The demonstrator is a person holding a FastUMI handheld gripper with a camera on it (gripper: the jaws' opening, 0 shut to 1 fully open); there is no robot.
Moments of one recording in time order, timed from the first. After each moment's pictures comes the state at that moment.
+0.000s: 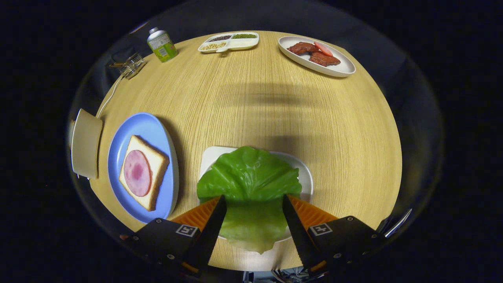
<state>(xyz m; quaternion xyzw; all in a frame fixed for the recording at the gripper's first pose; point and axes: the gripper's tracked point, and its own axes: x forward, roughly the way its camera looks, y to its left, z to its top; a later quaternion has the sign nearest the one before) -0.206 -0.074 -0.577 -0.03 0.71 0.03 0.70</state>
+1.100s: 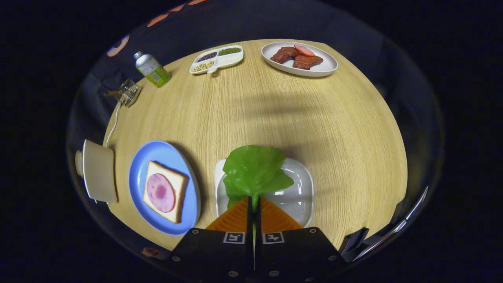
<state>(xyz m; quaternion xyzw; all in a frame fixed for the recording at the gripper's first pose) -0.193 -0.051 -0.542 0.07 0.69 -0.01 0.72</state>
